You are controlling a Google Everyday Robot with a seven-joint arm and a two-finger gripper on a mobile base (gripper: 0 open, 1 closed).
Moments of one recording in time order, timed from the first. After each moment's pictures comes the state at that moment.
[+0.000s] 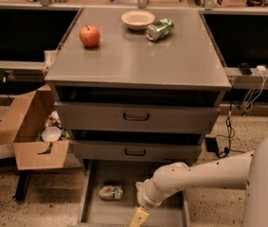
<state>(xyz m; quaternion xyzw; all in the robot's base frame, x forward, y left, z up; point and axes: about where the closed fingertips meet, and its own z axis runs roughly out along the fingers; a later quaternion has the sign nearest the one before) 0.417 -0.016 0.380 -0.59 0.77 0.21 0.14</state>
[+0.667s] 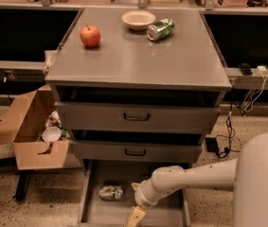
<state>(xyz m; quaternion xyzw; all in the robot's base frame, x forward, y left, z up) 0.432 -0.004 0.339 -0.60 0.75 0.23 0.16</state>
